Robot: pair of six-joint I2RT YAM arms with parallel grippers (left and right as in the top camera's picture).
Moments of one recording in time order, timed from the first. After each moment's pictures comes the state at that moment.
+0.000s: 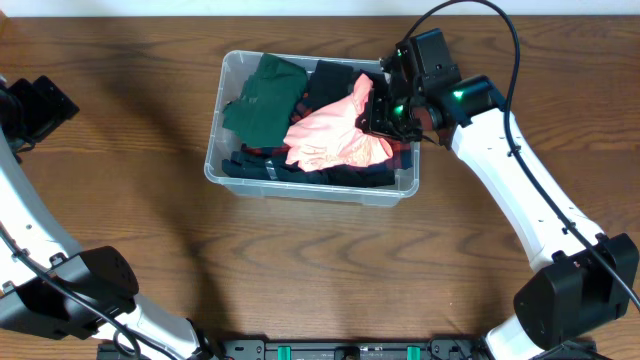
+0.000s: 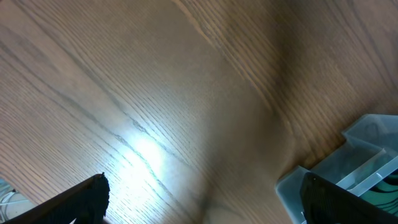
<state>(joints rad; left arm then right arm) 0.55 1.86 2.20 -1.60 -0.01 -0.25 0.40 1.75 1.58 -0.87 -0.35 0.56</state>
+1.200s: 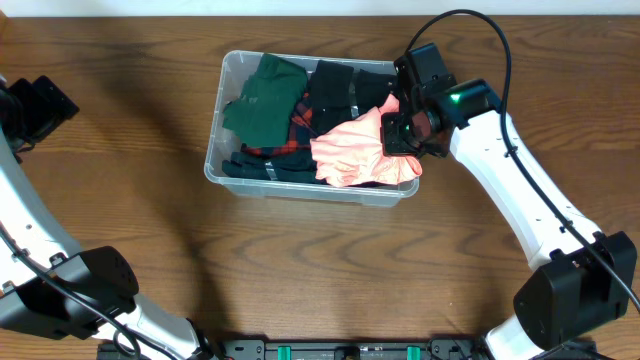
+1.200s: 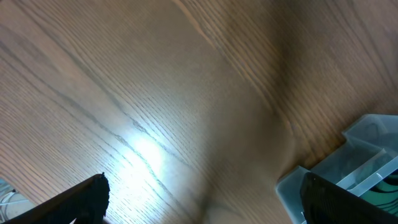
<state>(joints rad) 0.55 1.86 2.20 -1.60 -0.01 -0.25 0.40 1.75 1.55 -1.04 -0.09 0.36</state>
